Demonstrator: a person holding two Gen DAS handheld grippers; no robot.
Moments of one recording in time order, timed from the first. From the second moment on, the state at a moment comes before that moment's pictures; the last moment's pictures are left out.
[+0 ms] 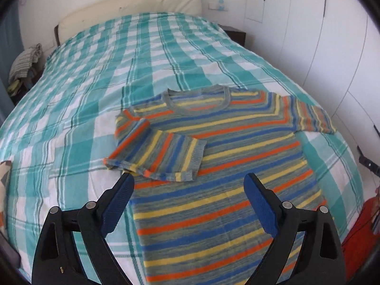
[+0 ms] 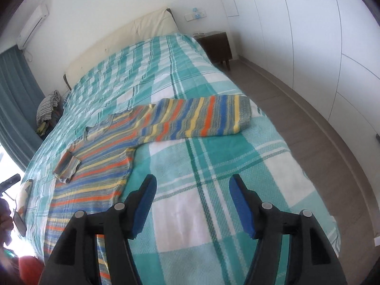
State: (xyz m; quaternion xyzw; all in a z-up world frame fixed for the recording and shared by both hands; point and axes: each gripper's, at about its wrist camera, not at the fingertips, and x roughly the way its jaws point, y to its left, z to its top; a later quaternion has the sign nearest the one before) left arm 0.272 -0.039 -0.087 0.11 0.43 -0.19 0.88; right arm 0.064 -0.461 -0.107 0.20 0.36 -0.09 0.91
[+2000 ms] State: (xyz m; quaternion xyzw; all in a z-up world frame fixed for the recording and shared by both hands) left arm 0.212 0.183 -0.153 -0.16 0.47 0.07 0.86; right arm 0.076 -0.399 -0.149 0.13 0.40 -0.07 0.90
